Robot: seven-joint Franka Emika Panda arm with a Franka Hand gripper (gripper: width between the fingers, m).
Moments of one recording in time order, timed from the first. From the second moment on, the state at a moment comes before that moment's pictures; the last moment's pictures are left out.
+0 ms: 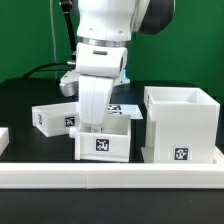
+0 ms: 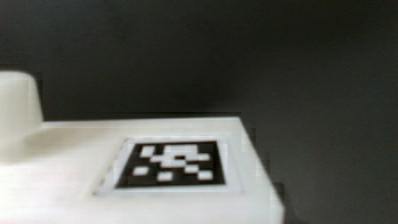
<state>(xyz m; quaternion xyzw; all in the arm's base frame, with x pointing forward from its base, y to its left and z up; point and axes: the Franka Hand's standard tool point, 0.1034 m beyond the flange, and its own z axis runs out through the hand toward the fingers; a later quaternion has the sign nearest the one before) 0.533 -0.038 0.034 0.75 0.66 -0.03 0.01</state>
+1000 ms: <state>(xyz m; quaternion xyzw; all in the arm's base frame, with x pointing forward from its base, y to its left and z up) 0.525 -0.028 0.015 0.74 0.67 -0.03 0.01</state>
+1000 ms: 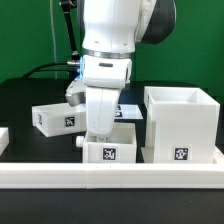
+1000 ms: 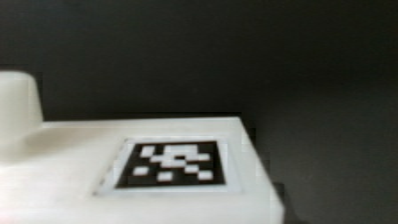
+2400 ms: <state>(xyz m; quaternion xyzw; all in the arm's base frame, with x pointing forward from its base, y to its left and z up) 0.530 -0.002 0.009 0.74 0.67 -0.01 0.02</state>
